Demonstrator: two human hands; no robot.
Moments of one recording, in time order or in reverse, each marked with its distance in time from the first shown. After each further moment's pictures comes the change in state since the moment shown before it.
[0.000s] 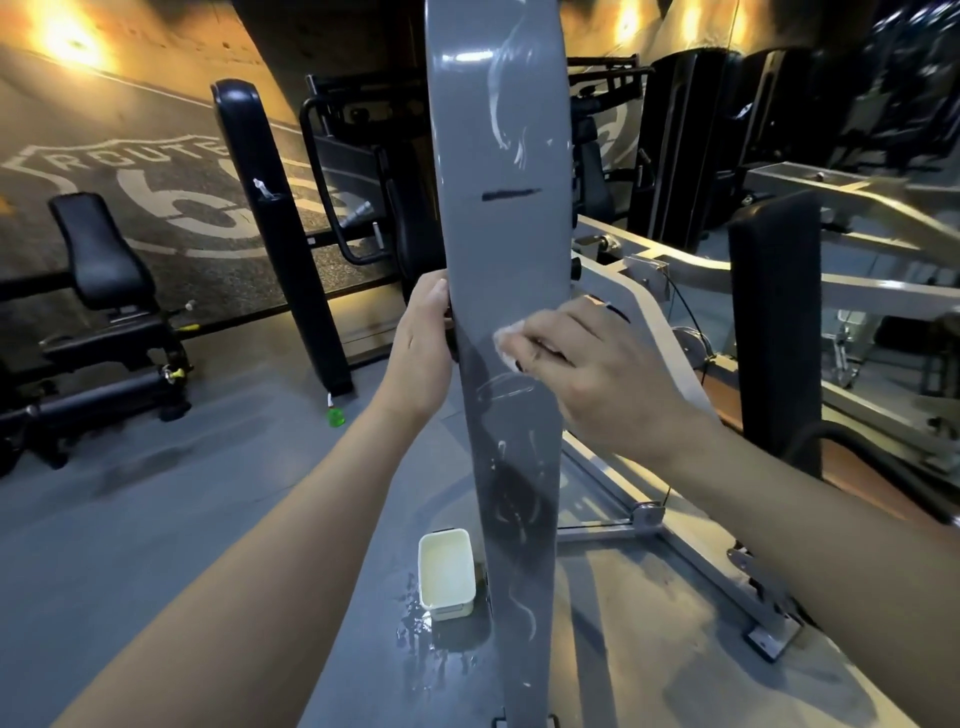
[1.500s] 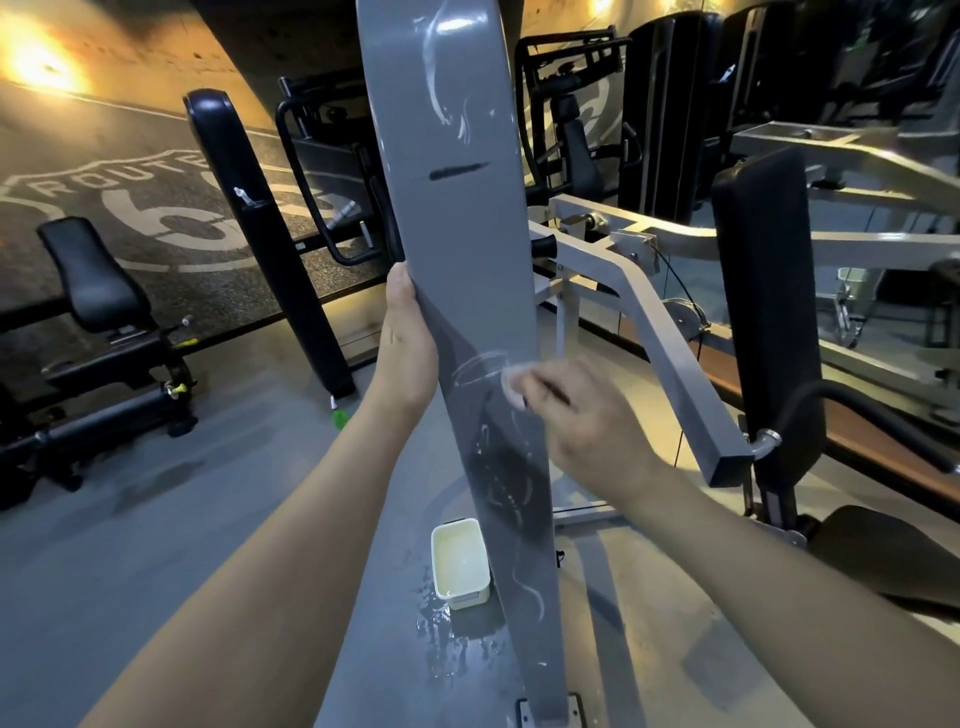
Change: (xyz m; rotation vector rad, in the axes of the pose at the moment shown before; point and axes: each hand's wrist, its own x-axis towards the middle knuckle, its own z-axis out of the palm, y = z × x) left_hand -0.013 0.006 0.021 -0.172 -0.019 0.025; right_hand -0.068 -0.032 0.031 0.163 0.085 0.280
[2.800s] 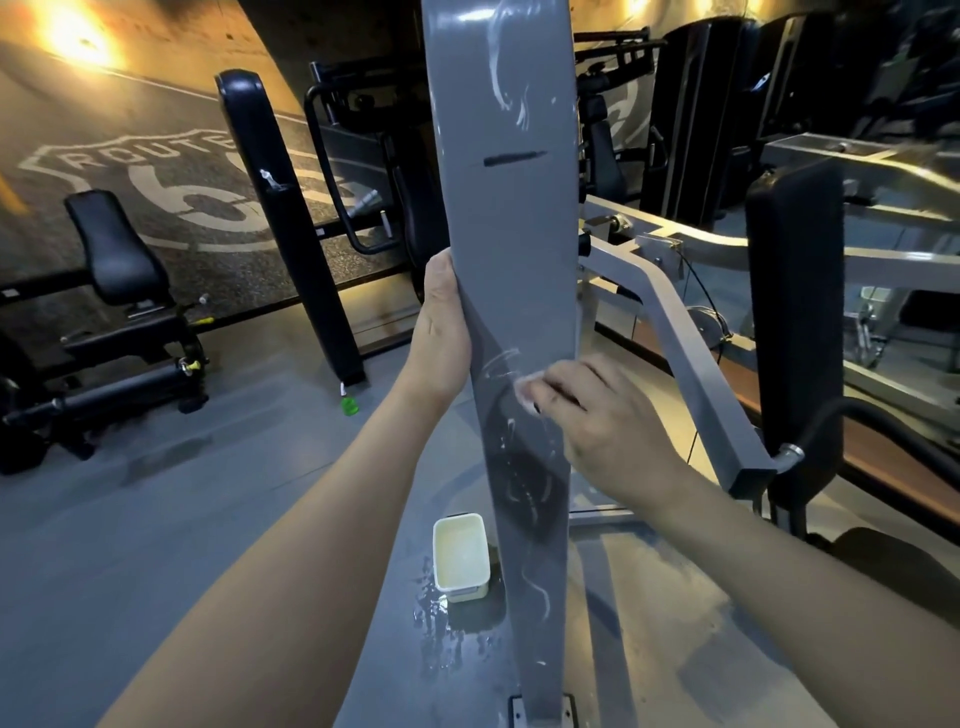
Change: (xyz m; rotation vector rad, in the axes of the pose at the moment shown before) left_hand 0.005 -0.014 -0.009 0.075 0.001 -0.034; right_hand 0.007 -0.007 0.006 -0.087 -0.114 -0.054
